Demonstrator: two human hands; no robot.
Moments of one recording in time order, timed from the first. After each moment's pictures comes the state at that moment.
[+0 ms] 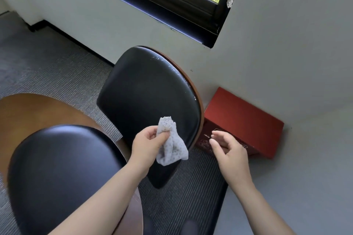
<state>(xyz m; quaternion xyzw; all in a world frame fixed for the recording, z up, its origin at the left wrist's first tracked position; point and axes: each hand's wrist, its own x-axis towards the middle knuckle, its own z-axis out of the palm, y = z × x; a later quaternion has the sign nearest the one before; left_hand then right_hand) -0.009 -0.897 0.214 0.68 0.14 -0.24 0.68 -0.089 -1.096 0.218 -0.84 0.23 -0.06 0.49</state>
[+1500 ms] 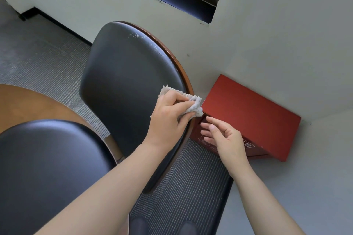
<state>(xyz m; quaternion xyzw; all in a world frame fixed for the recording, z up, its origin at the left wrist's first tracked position) 0.041 -1.000 0.145 0.87 -0.25 0.10 0.42 -0.043 -1.152 0.130 -0.72 0.26 0.01 0.64</state>
